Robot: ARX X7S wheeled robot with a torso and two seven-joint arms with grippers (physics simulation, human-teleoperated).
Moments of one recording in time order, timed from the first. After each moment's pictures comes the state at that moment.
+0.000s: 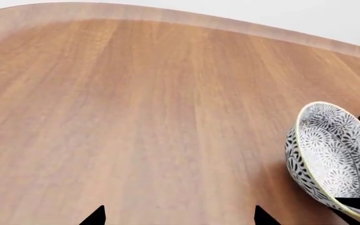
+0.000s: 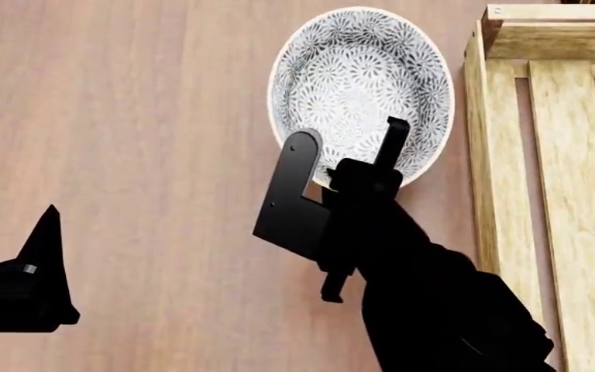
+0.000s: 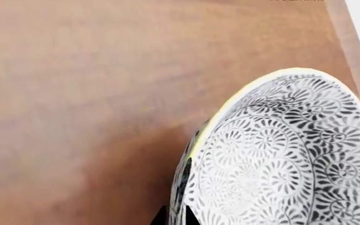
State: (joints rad) left arm -0.28 -0.37 -0.04 0.73 -0.79 -0.77 -0.42; right arm 1.17 0.49 -1.20 0.15 0.06 0.61 -0.09
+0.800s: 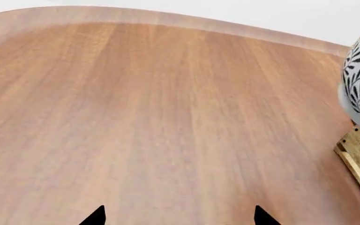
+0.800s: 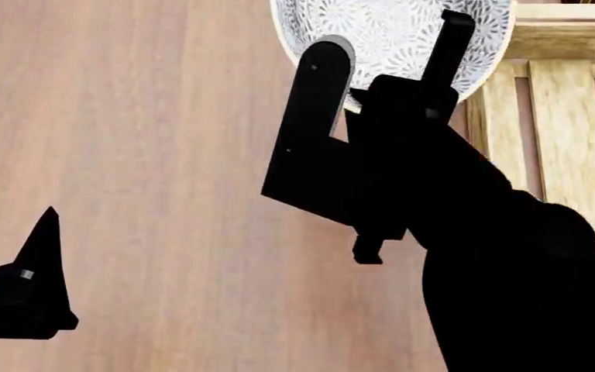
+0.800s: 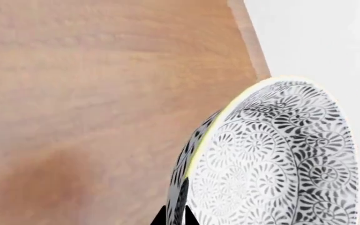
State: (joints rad) left arm -0.27 -0.39 -0.04 0.77 -0.83 -0.78 -0.46; right arm 1.37 0.74 -1.12 -0.45 0.09 0.97 -0.23
